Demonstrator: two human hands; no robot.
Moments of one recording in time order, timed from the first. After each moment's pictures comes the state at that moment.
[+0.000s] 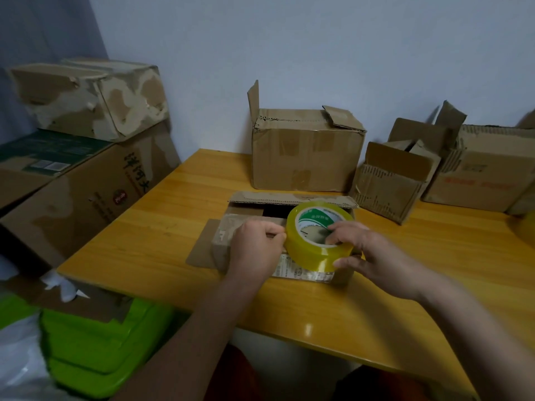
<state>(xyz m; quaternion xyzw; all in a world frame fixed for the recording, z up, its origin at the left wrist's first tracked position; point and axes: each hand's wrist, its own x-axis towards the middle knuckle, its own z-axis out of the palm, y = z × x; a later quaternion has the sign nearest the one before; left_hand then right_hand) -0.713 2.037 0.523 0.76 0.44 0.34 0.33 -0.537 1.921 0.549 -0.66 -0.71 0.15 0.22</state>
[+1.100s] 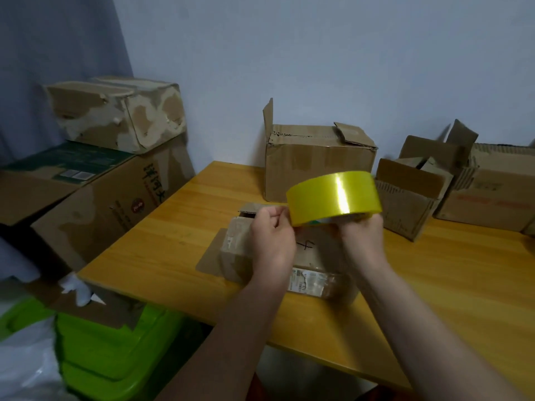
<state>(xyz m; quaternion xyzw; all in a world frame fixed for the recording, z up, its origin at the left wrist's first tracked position) -0.694 2.034 0.550 0.49 0.43 0.49 0.58 -0.591 1.978 0.562 -0.59 -0.36 0.16 0.71</state>
